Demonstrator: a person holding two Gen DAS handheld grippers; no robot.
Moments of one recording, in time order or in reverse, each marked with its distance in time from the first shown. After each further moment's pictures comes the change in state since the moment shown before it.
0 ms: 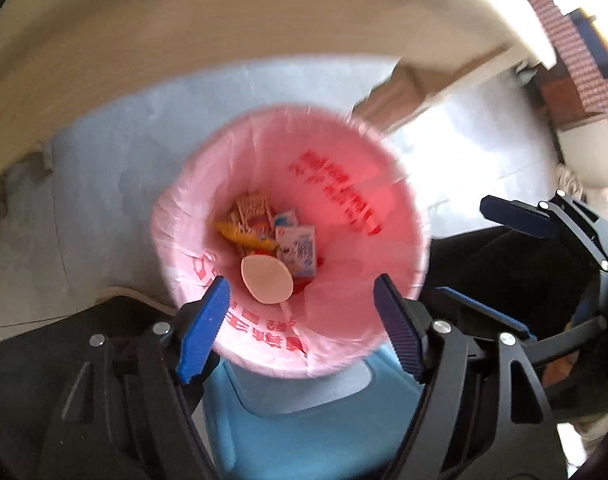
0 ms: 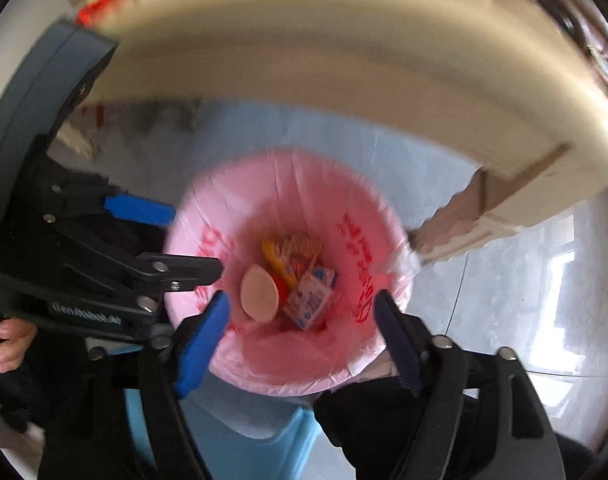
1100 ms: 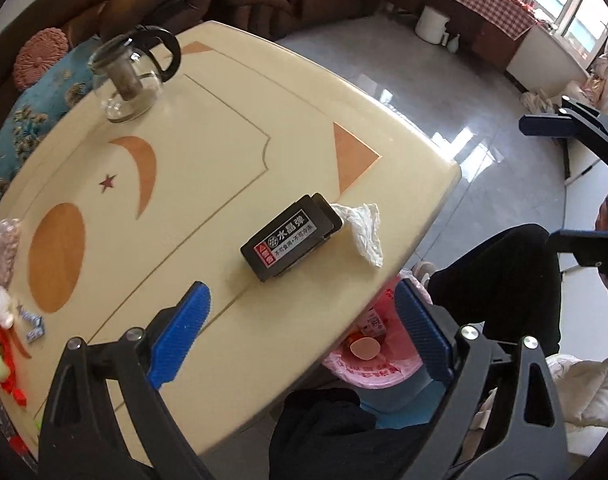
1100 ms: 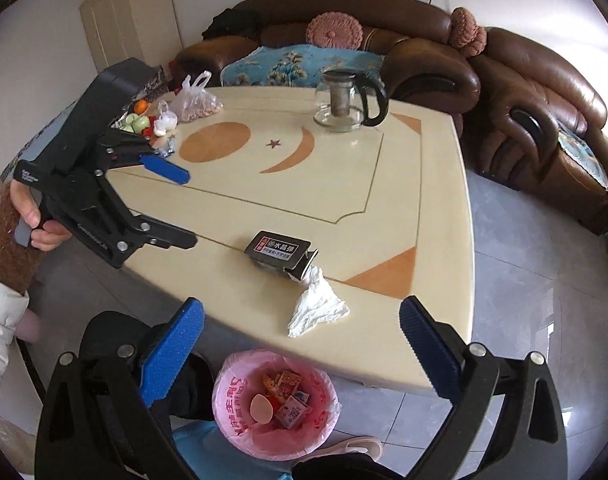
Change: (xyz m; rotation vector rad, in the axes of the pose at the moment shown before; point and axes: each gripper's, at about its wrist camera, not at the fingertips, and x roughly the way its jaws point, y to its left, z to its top) left arm -0.252 -0.021 0.173 0.517 -0.159 0.098; right arm -0.237 -0.020 0.165 -0.049 -0.307 -0.004
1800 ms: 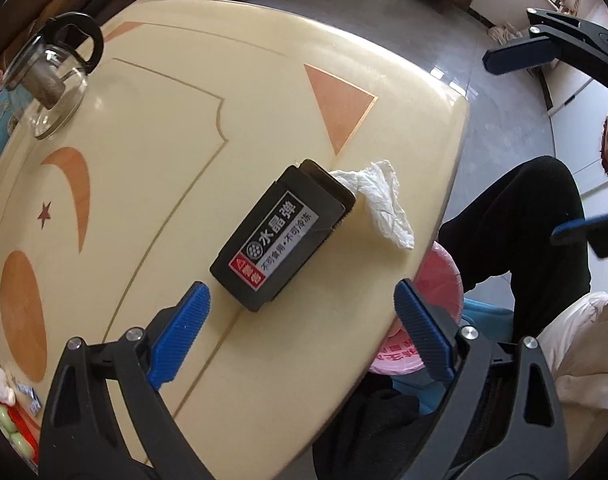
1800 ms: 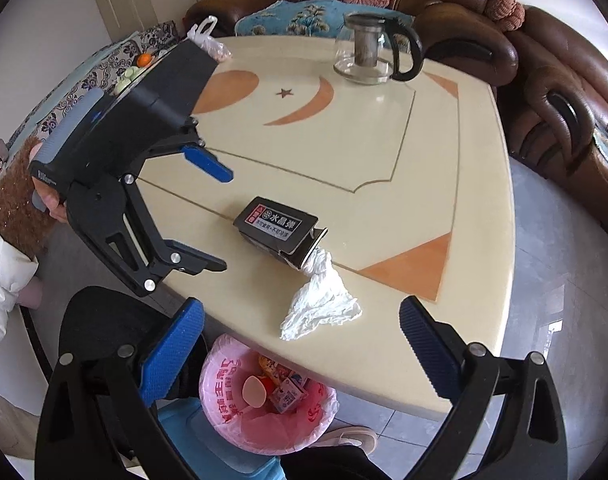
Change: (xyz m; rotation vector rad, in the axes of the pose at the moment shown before) left arm 0.096 0.000 0.013 0.203 0.138 -0.059; right arm 0.087 -0.010 0.009 -0.062 0.158 0.056
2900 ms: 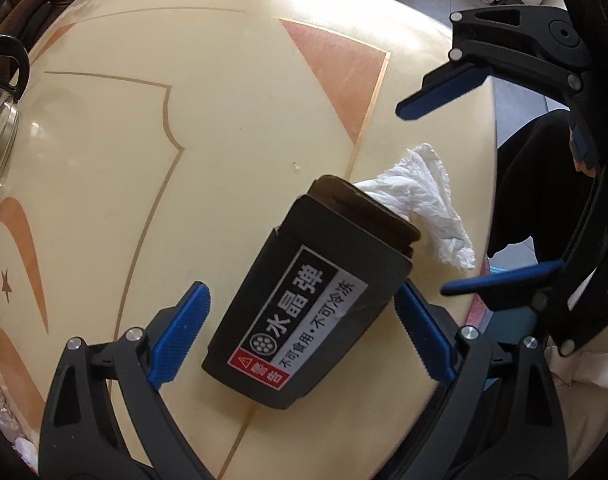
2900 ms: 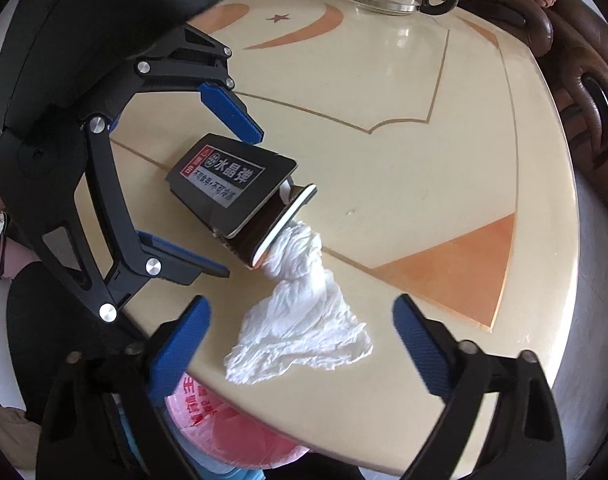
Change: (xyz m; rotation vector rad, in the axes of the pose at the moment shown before) left arm 0.079 0.012 0.030 0.154 0.117 -0.033; right arm 0.119 -0.013 -0.006 -0.047 0.142 0.018
